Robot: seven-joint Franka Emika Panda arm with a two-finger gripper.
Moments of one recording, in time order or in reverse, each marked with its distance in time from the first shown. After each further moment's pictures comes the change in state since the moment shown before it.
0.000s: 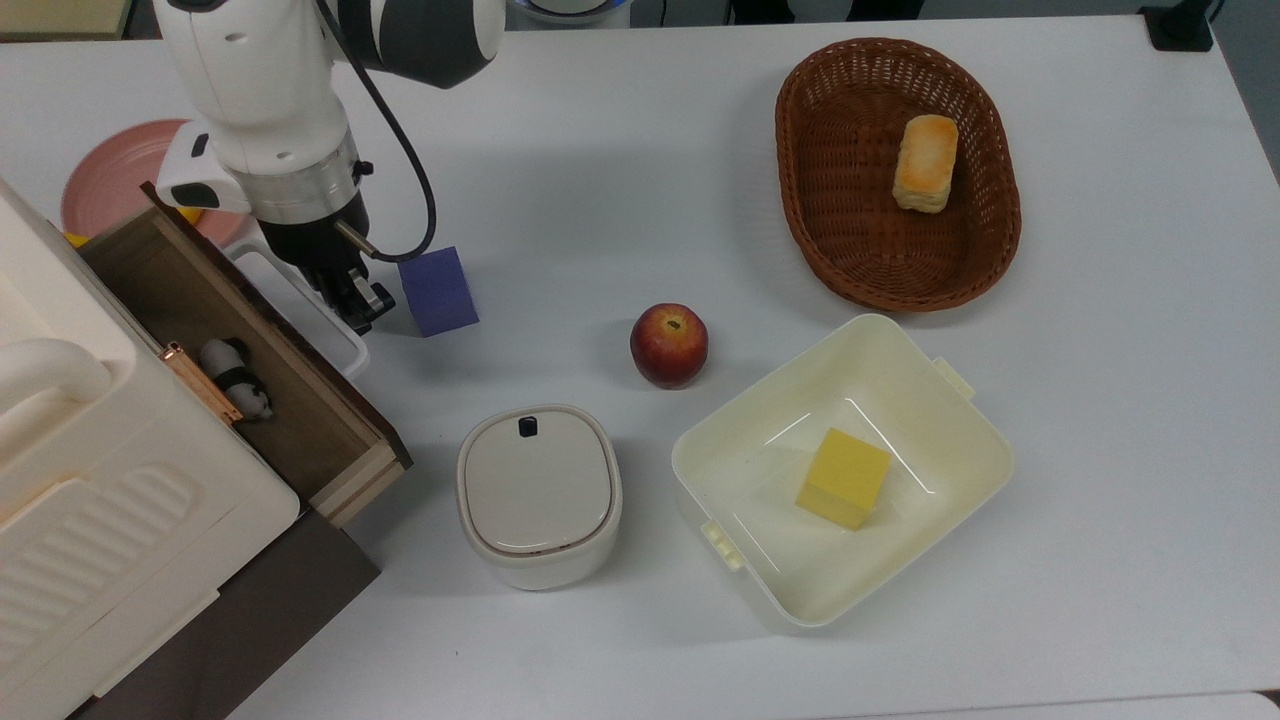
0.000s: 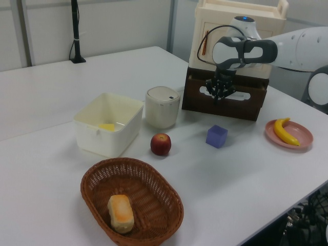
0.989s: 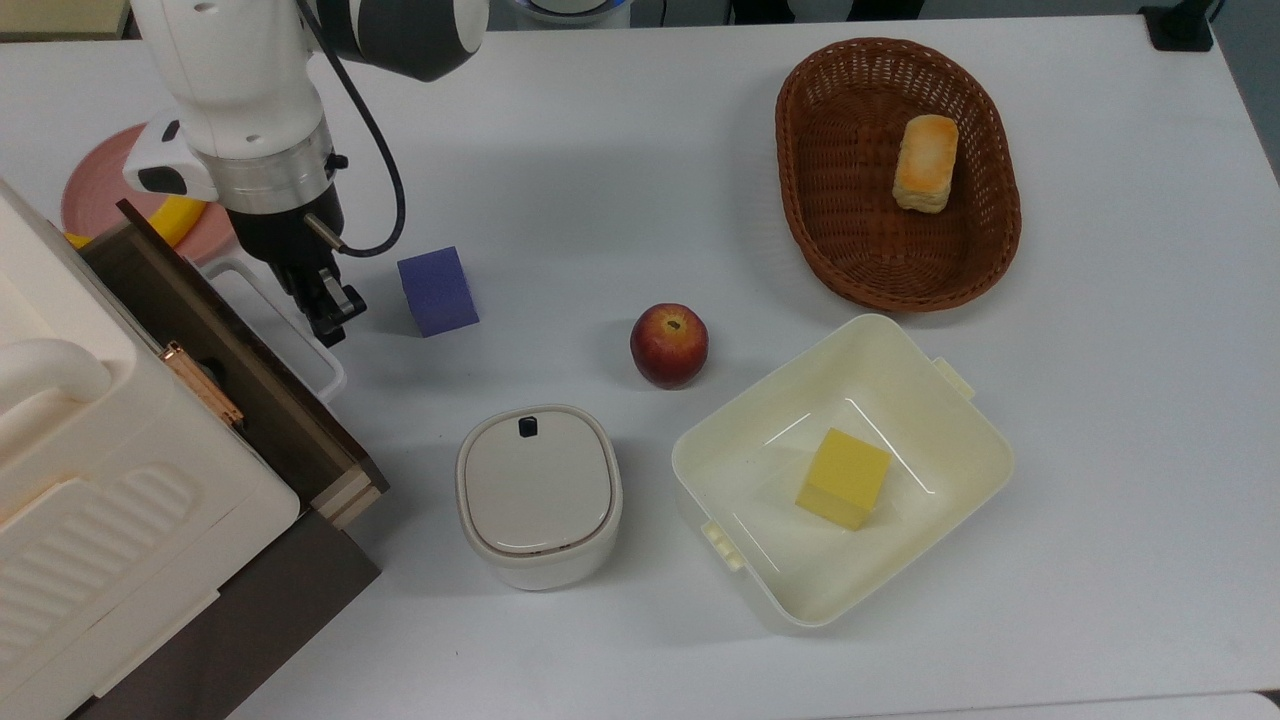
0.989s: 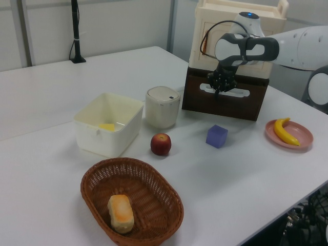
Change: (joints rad) arm -0.001 0.003 -0.019 0.024 0.014 0.049 0.020
